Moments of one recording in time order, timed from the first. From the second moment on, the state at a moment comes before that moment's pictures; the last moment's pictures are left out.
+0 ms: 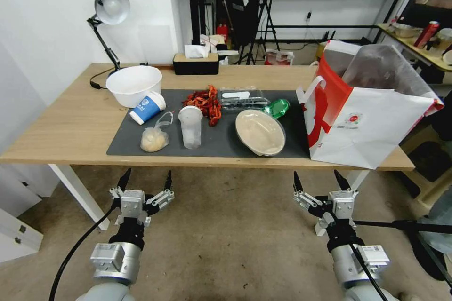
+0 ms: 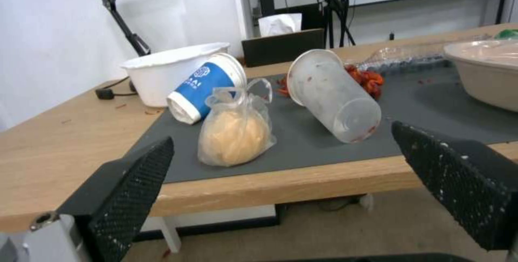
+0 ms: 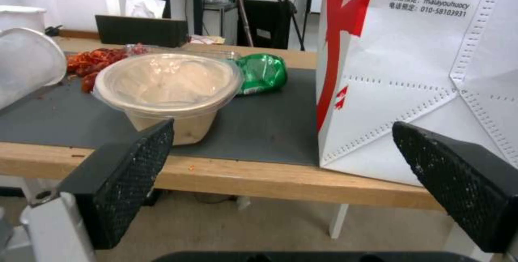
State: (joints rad) left arm 1.80 -1.50 -0.55 -2.30 0.00 0.00 0.00; right arm -1.80 1.50 0.55 2.30 0.00 0.00 0.00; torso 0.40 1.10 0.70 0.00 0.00
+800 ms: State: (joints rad) left arm 1.80 -1.50 -0.55 -2.30 0.00 0.00 0.00; right arm -1.80 1.50 0.55 2.30 0.00 0.00 0.00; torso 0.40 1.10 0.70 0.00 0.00
